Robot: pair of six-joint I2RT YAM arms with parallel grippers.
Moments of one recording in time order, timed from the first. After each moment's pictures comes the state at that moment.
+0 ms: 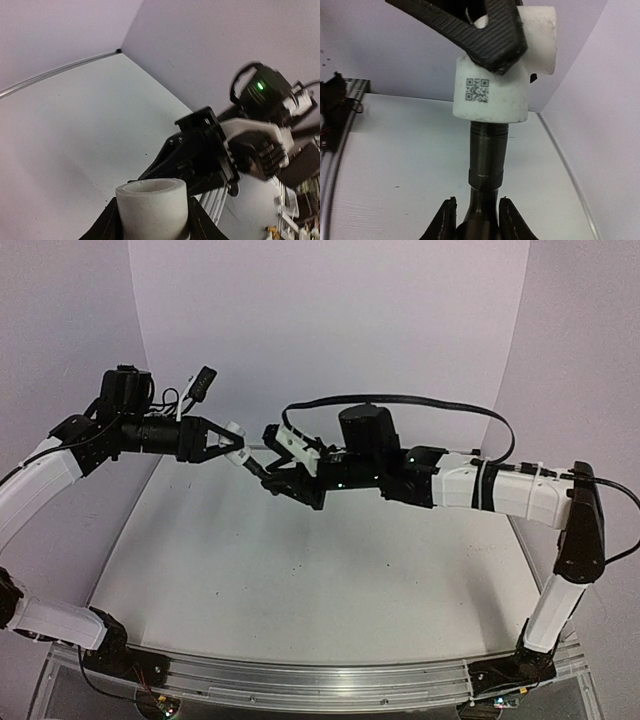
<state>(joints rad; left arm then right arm) -0.50 1.21 1.30 -0.48 0.73 -0.21 0.98 1.80 1.53 -0.01 -0.32 -0.42</state>
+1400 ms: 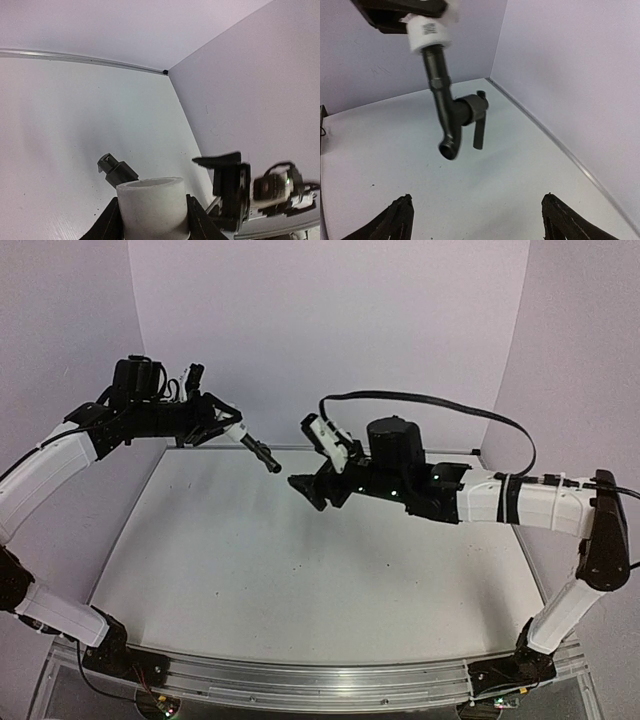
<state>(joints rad) -0.46 1.32 1.39 -0.45 0.47 -0.67 0.93 1.64 1.30 0.09 -0.02 -0.21</state>
